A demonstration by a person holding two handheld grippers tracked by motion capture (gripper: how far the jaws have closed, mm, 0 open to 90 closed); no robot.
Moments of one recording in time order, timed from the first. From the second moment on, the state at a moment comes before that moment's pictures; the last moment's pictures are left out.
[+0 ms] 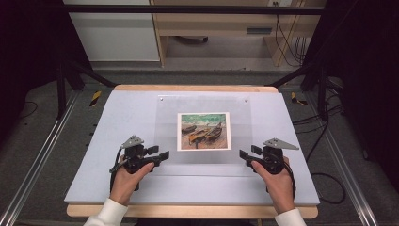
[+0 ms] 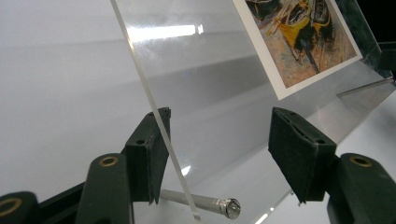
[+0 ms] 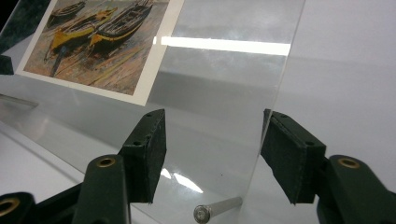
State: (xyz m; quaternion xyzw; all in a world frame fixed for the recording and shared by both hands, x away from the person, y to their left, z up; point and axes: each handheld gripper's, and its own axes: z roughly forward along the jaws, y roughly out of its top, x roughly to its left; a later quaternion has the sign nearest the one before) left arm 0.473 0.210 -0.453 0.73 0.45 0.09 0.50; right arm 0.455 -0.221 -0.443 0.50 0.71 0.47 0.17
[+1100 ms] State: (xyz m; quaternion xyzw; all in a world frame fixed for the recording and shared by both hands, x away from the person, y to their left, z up) left arm 0.459 0.211 -0.452 0.73 0.46 0.10 0.50; right arm 0.439 -0.222 -0.442 0.50 0.71 0.46 0.19
